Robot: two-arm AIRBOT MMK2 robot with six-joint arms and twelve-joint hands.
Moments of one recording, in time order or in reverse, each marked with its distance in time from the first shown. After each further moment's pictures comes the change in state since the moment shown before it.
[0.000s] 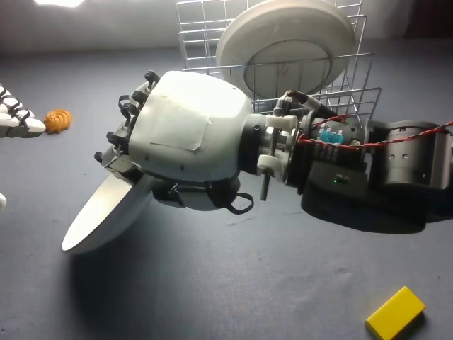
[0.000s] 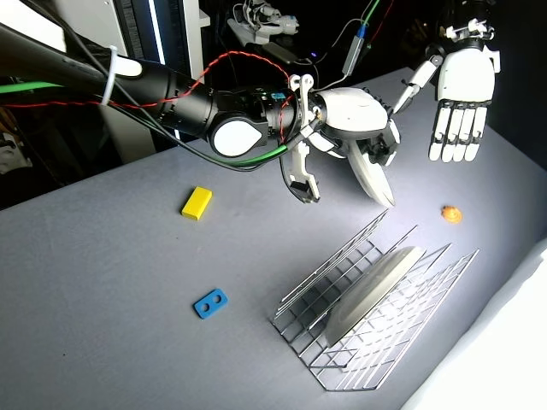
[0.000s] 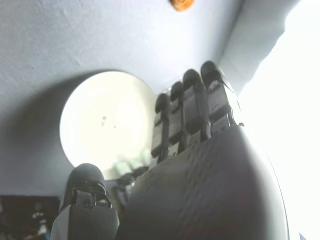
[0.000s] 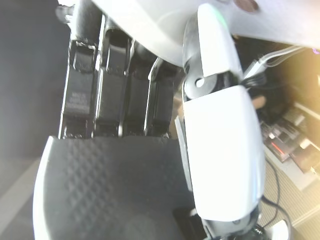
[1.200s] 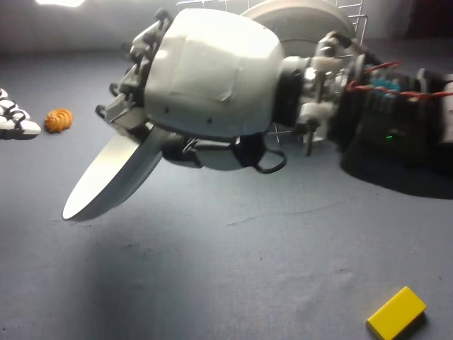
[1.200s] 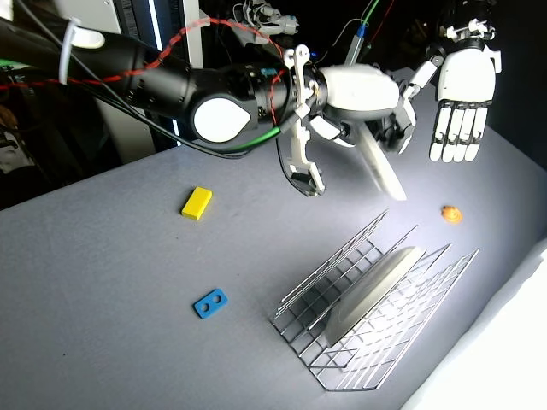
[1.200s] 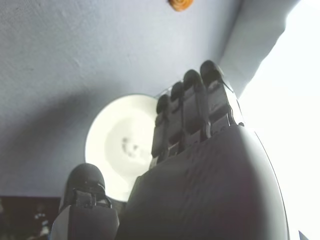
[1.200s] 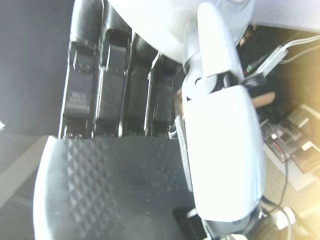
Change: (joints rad) left arm -0.001 0.000 0.017 0.034 0.050 0.000; right arm 0.094 0.171 -0.115 -0.004 -0.003 0.013
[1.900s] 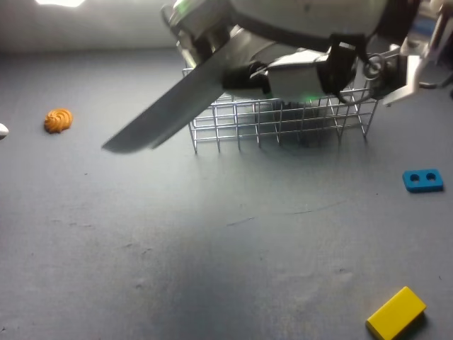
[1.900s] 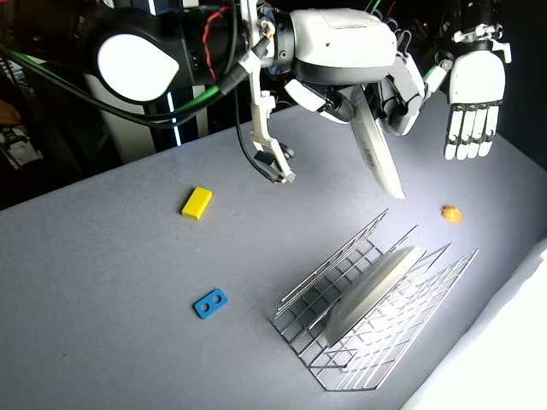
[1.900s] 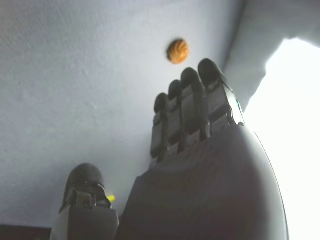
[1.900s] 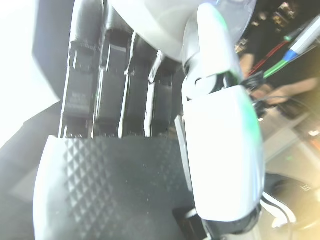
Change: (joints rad) left arm 0.019 0.010 0.019 0.027 0.043 -0.001; right arm 0.141 0.236 -0.130 0.068 -0.111 0.129
